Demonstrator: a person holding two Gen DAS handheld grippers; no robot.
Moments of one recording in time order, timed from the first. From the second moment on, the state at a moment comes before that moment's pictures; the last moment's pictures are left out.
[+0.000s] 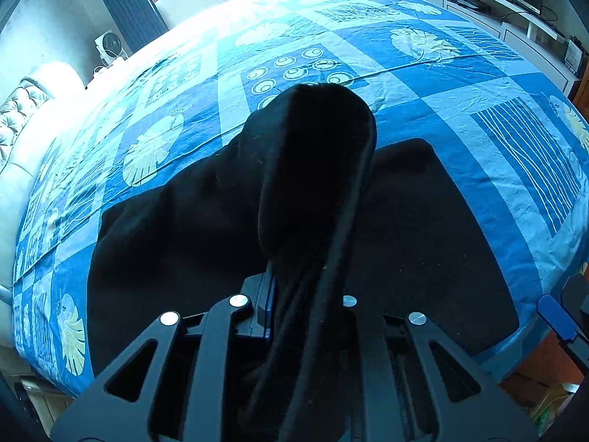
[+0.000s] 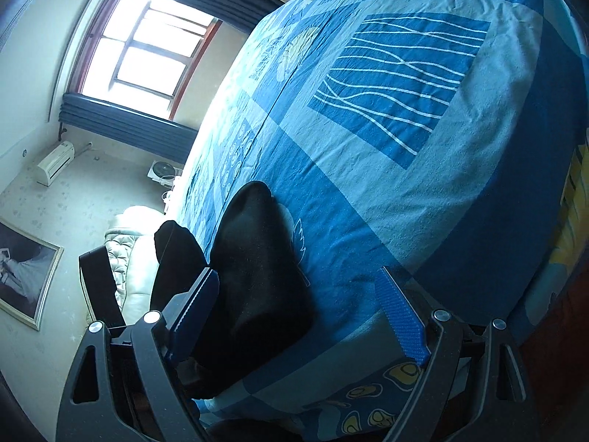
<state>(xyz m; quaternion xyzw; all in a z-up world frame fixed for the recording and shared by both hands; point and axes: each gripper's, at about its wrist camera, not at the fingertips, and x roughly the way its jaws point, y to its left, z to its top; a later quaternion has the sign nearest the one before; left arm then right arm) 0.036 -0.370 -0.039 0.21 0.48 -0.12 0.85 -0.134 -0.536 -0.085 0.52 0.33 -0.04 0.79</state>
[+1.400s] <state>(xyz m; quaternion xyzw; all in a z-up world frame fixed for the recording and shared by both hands) 0.015 -0.109 0.020 -0.09 0.41 -0.22 0.88 -0.011 -0.488 -0.059 0.43 0.43 0.12 0.78</state>
